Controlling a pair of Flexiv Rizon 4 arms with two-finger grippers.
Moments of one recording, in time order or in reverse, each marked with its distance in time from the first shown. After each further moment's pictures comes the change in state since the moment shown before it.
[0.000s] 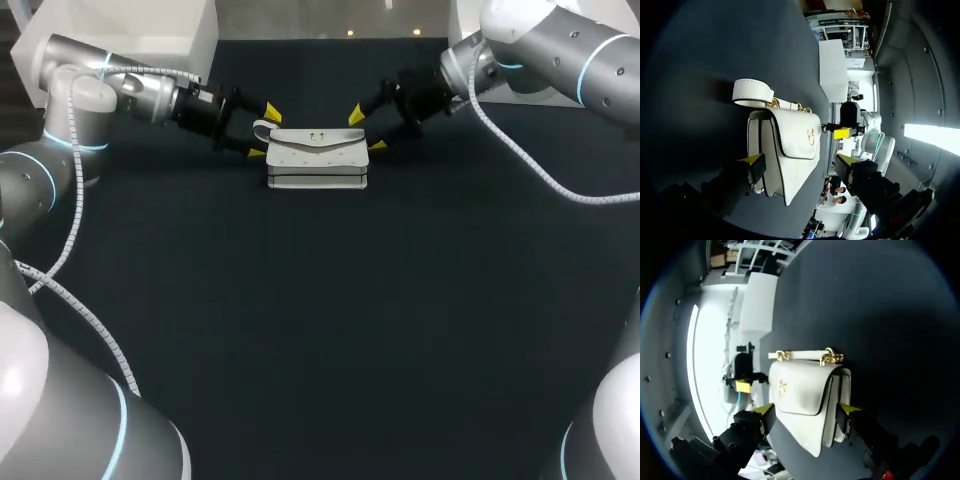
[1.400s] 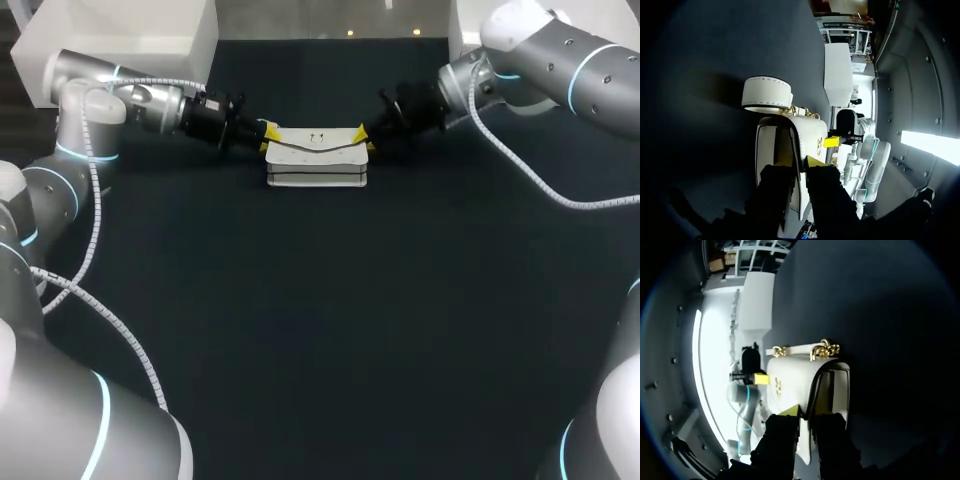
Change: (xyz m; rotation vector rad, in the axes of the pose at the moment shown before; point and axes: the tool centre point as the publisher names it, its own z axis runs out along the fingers) left arm -0.017 -0.010 0.018 0.004 0.026 -0.055; right arm -0.009 -0.005 0.018 0.018 0.072 0.050
